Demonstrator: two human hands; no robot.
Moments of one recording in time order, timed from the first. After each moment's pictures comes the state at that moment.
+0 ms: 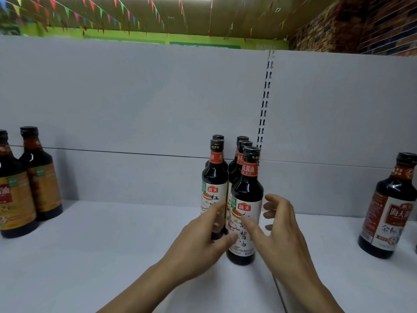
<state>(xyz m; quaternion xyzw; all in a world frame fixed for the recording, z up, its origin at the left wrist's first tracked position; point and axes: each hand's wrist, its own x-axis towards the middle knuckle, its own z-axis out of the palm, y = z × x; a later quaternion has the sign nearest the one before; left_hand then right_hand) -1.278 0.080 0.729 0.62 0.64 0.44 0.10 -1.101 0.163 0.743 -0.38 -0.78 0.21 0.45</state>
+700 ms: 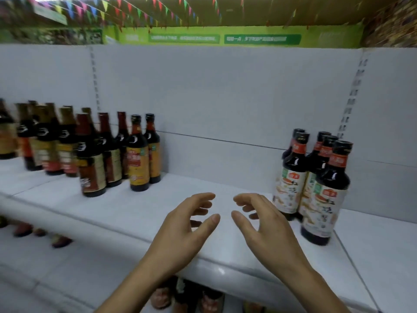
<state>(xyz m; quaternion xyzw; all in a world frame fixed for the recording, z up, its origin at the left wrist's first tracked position) -1.343 -0.136 0.736 0.46 0.71 0.54 0.04 -1.203 0.012 0.746 -0.18 -0.88 0.24 0.36</state>
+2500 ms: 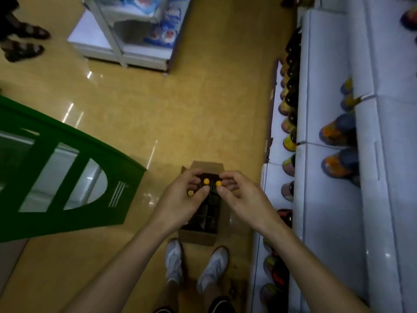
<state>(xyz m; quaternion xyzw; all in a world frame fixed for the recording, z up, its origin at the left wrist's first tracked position) -1.280 -0.510 0.333 -0.37 0.76 0.53 0.01 -1.415 -0.364 0.321 0.29 -0.81 0.35 -0.37</state>
